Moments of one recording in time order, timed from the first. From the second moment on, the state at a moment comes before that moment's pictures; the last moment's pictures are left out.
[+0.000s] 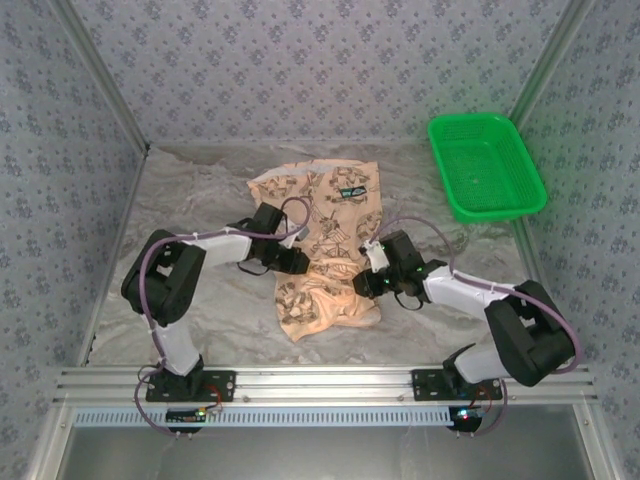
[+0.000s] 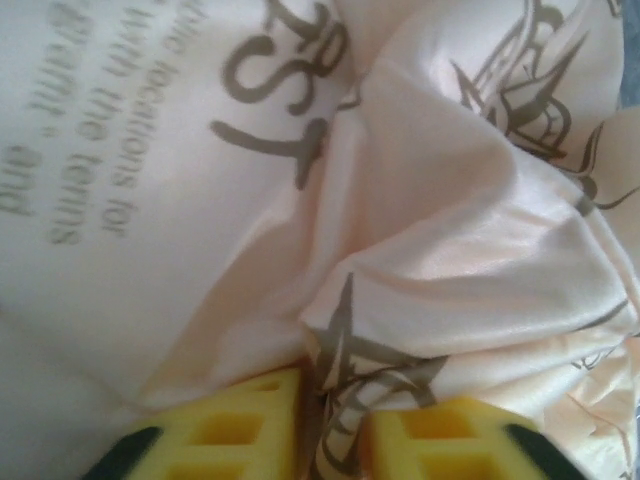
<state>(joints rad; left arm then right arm) -0.53 1.80 0.98 -0.30 0.55 -0.20 0.55 1.38 0.60 -0.17 -0.35 0.19</state>
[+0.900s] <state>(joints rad) -0.62 1.79 1.02 -0.23 0.48 -0.17 0.68 1.58 0.82 -0.18 -0.13 0.26</state>
